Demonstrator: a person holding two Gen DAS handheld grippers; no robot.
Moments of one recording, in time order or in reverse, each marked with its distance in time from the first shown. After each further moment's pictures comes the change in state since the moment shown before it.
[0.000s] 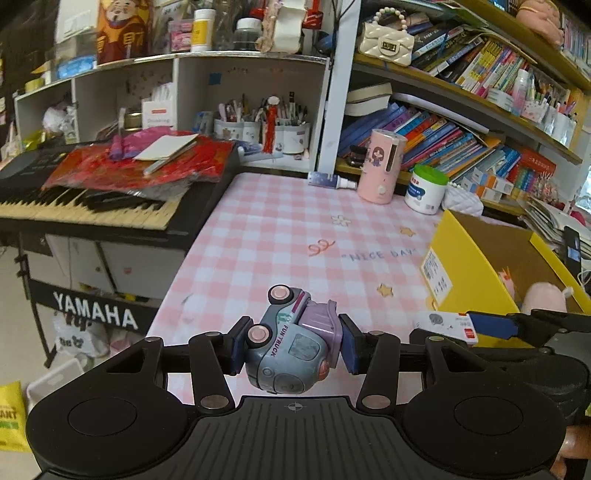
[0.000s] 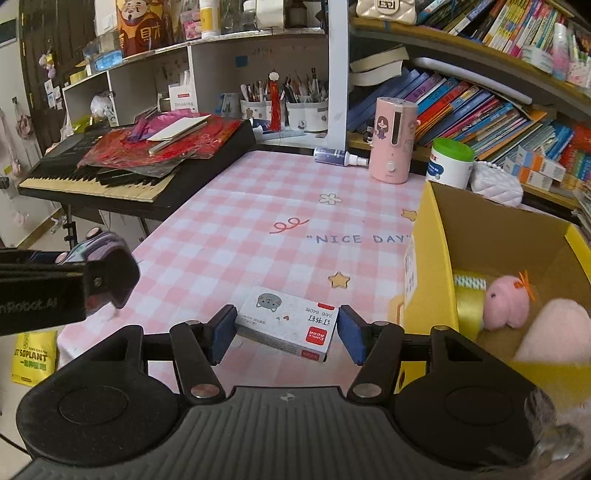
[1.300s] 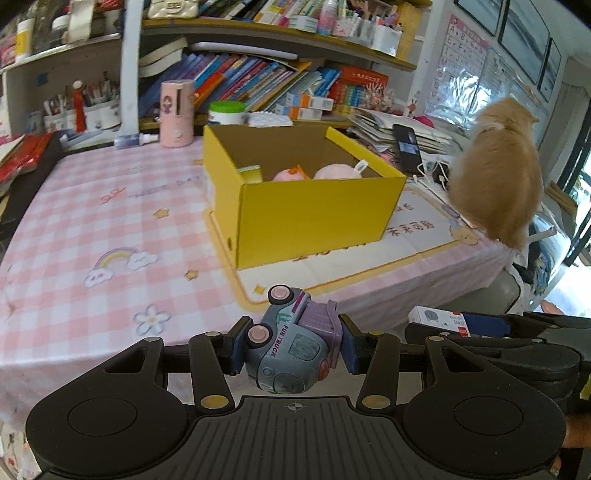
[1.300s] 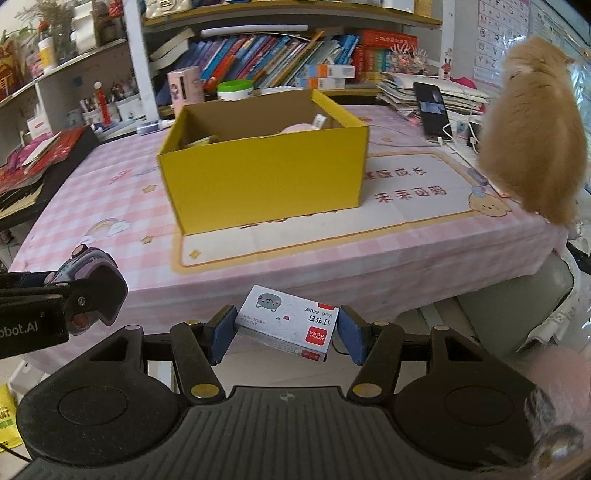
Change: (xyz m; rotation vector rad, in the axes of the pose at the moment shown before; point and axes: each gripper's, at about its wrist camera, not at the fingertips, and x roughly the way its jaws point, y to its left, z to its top) left arm -0.046 -0.161 -0.083 0.281 0.121 -0.399; right arm -0.172 -0.095 -0.159 0.367 0.060 -0.368
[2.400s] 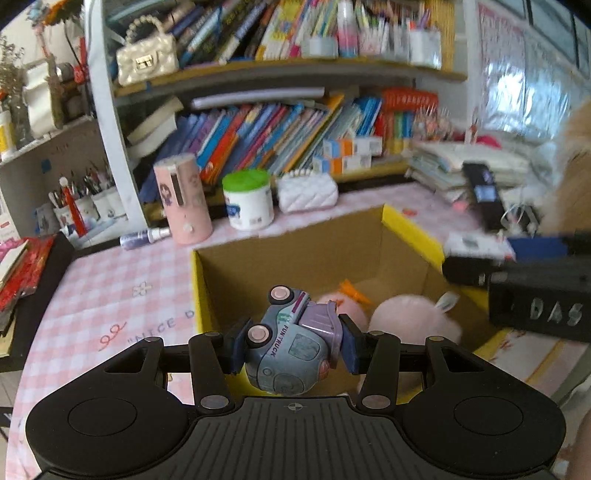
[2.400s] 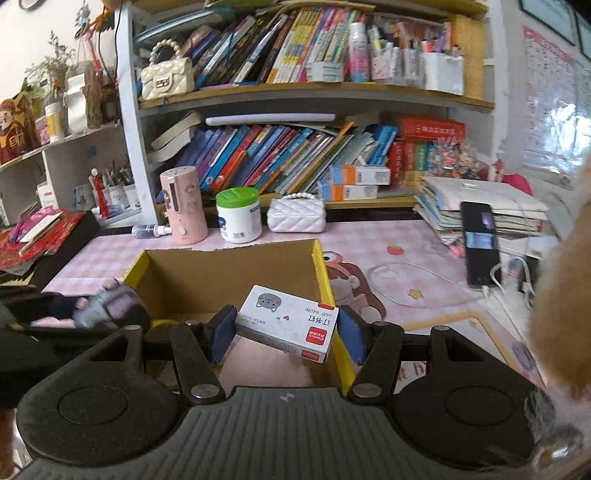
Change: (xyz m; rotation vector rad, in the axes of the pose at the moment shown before) left arm 0.147 -0.025 0.146 0.110 -0.085 0.269; right arm 0.109 -0.068 0.193 -0.107 -0.241 0.154
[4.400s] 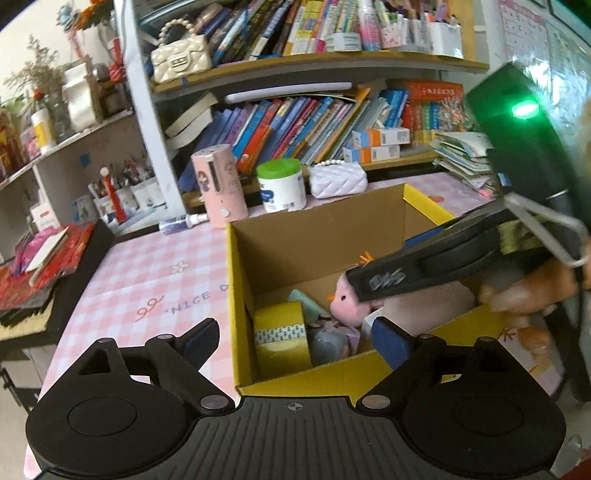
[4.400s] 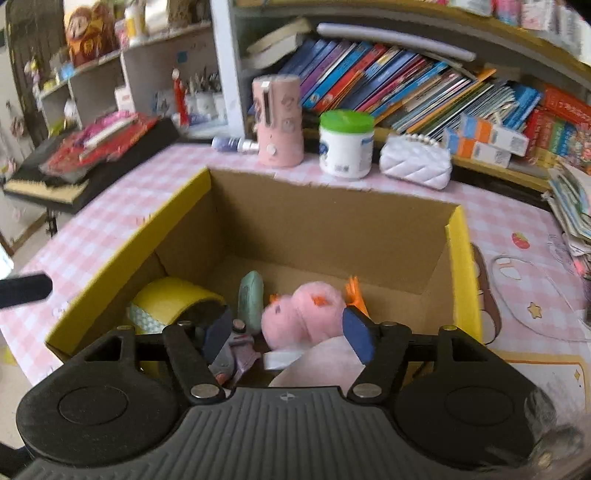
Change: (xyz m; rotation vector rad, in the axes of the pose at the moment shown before) left arm -0.037 -0.008 -0.025 -0.025 0.002 0.132; right arm 0.107 0.031 0.007 -0.200 0.229 0.299
